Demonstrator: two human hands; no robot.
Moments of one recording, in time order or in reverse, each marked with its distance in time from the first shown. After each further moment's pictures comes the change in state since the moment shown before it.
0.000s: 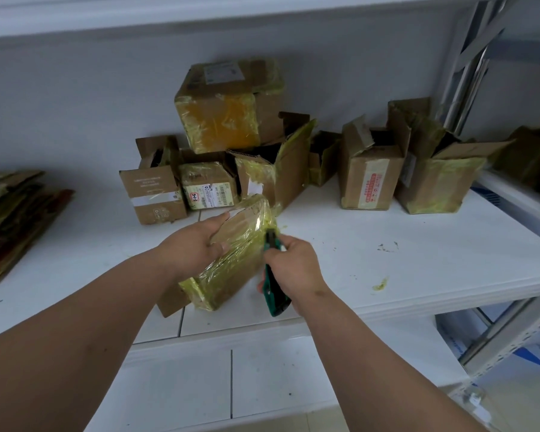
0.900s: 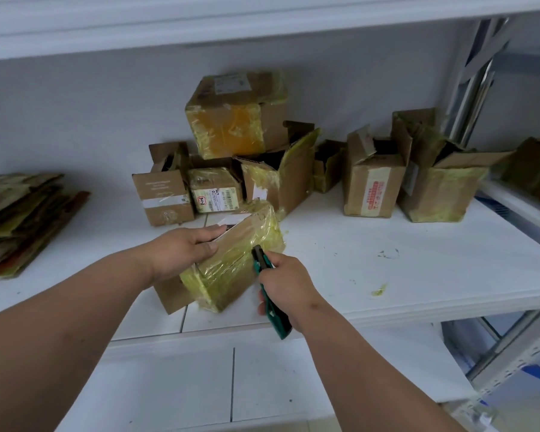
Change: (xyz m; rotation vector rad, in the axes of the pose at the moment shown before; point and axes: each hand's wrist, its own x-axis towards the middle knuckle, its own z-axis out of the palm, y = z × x) left_hand -0.030 0.004 -0.022 -0.301 -0.100 -0.068; right_hand -0.013 0.010 0.003 -0.111 -0.151 0.106
